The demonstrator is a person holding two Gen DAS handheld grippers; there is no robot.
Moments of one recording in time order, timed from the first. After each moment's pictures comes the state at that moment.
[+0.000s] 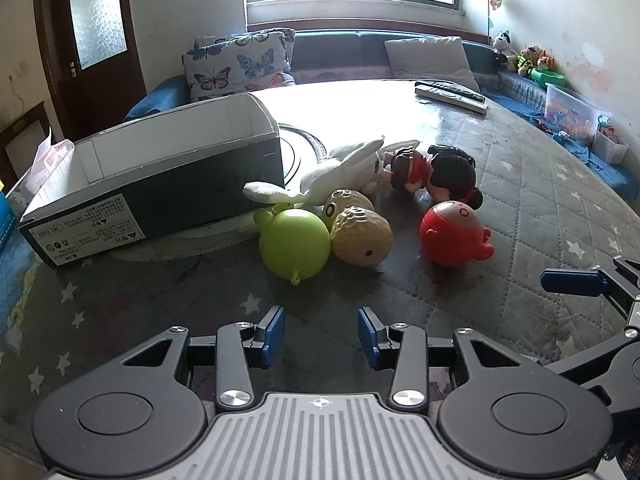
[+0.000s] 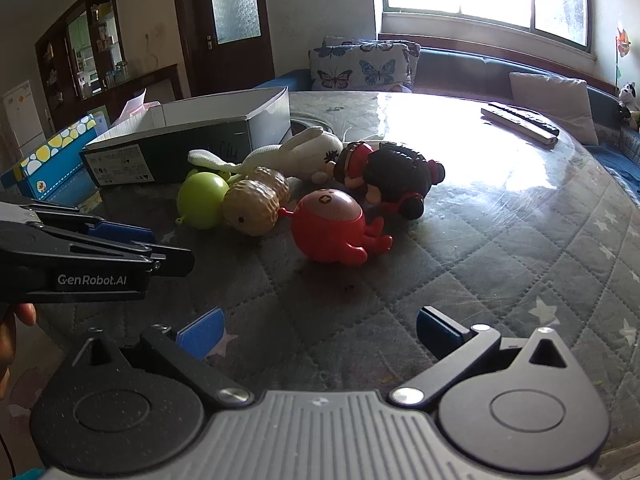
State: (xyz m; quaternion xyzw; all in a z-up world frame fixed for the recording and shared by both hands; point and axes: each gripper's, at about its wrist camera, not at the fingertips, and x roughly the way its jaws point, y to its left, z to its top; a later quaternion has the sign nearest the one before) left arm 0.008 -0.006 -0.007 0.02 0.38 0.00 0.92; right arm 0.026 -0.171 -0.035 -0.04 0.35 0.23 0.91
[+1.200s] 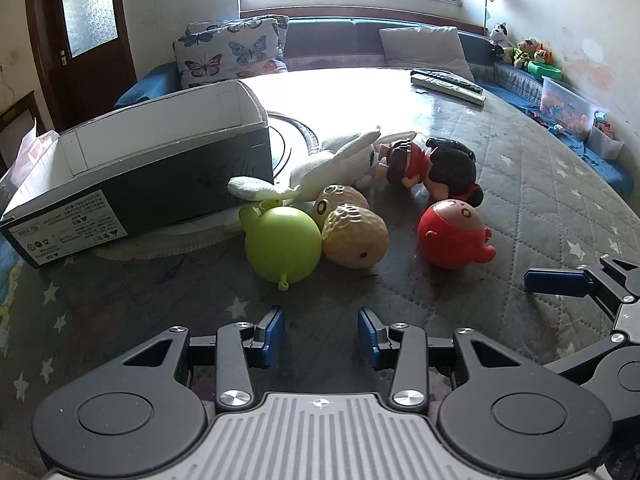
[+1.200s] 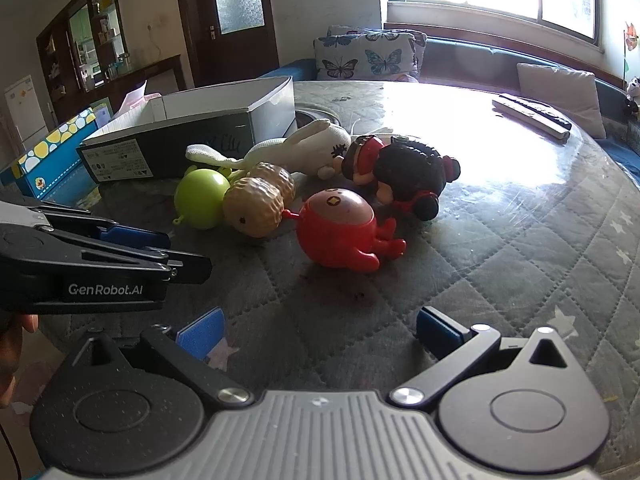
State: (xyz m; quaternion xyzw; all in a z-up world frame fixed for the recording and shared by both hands) left arm 0.024 -0.006 -0.010 0.01 0.40 -0.02 0.91; right arm 0.041 -0.162 -0.038 -0.04 0.37 0.24 0.90
